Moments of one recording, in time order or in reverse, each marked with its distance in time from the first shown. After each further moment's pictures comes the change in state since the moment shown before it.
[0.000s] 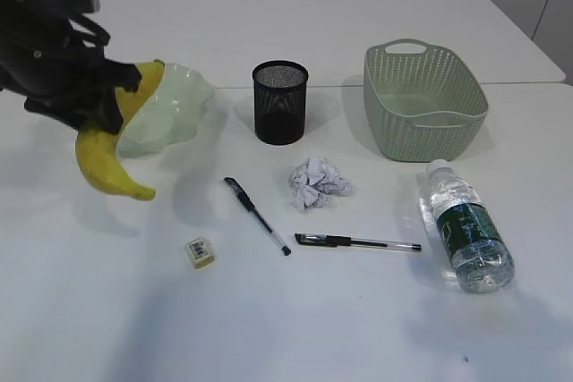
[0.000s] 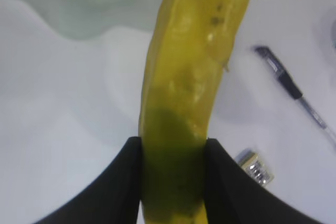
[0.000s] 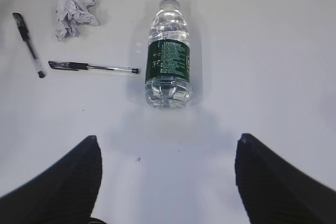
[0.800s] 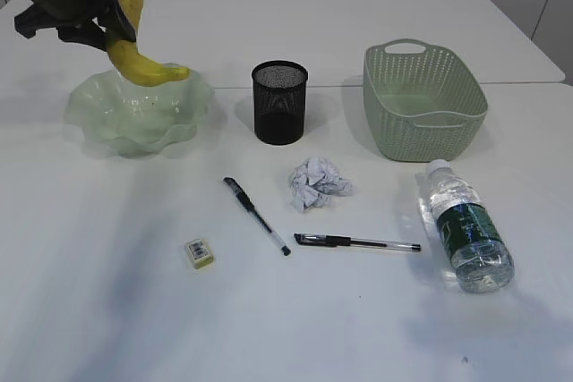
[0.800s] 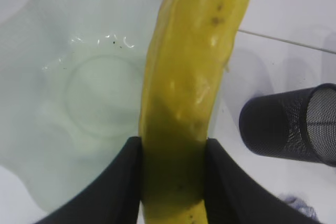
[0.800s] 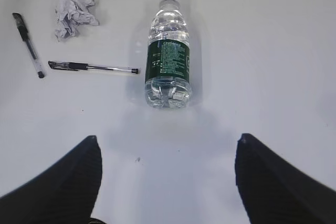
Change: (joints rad) left arm 0.172 0.309 -0.485 -0.249 -0.058 -0.048; right arm 0.000 0.000 0.000 0.000 0.002 0.000
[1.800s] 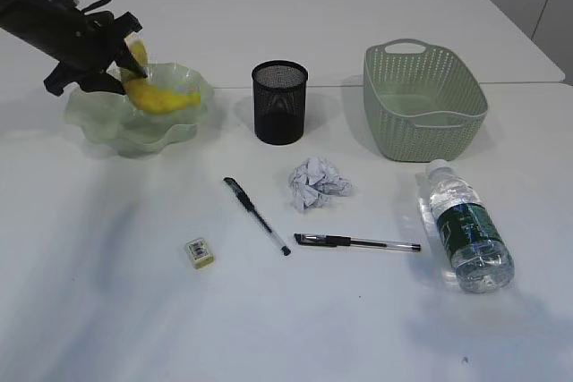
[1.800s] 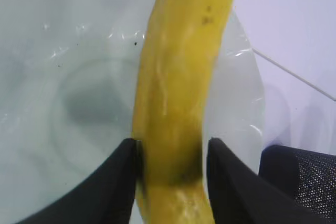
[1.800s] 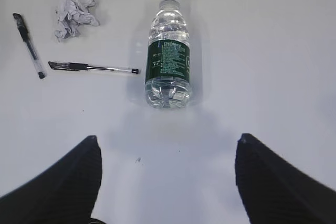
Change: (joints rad) left arm 0.073 0.204 -0.019 -0.252 -0.135 0.012; right arm 0.000 0.000 0.000 0.000 0.000 0.000
